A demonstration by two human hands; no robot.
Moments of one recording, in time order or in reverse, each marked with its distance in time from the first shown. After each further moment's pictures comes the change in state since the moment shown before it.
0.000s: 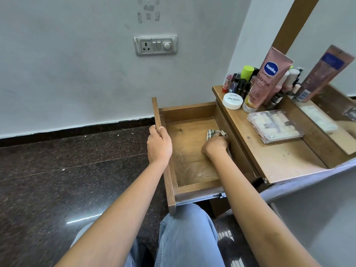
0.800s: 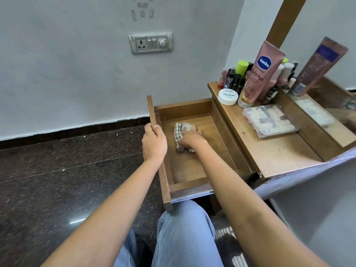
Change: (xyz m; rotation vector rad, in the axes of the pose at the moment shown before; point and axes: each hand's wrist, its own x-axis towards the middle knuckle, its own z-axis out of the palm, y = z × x) left_hand 0.000 -0.003 -0.001 0.026 -0.003 0.035; right_hand -0.004 -0.039 -0.012 0.333 -0.030 -0.299
